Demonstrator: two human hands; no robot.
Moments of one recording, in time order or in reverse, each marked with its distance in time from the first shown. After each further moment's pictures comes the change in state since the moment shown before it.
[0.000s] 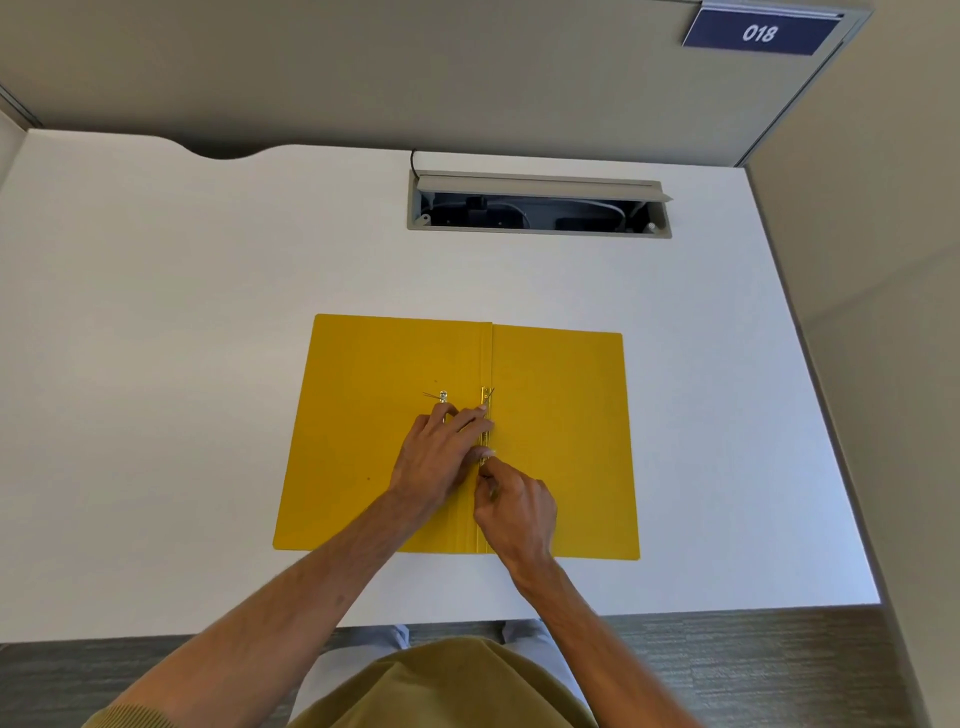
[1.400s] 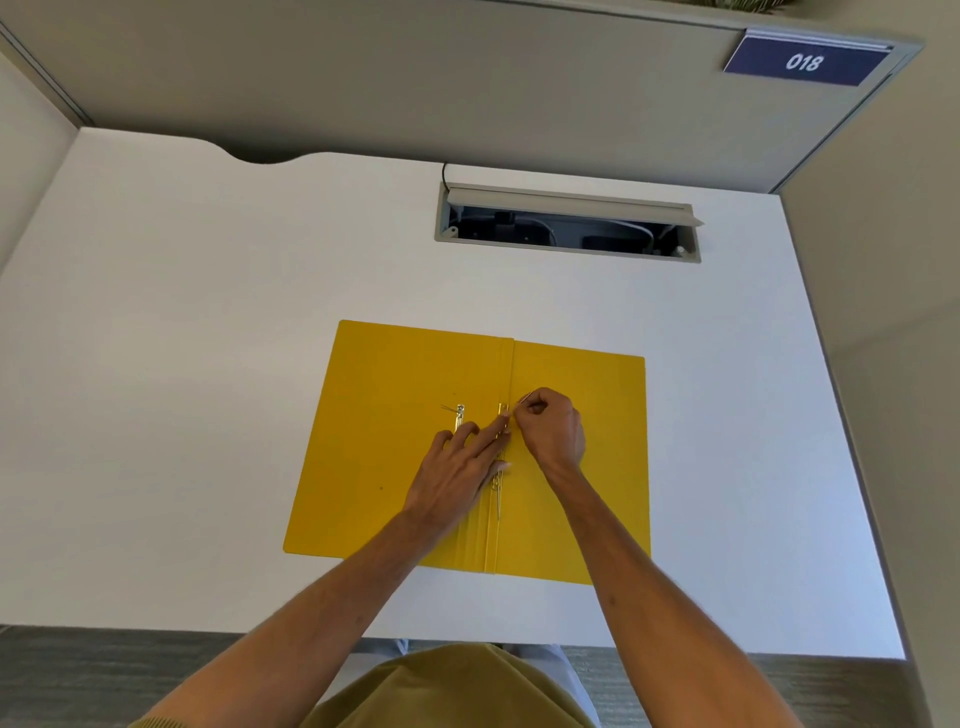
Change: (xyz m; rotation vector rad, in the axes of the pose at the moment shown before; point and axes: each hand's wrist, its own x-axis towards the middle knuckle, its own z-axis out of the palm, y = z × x) left_hand -0.004 0.005 0.009 0.086 0.048 0.035; right_hand 0.132 -0.004 -0.021 0.317 -0.076 0.345
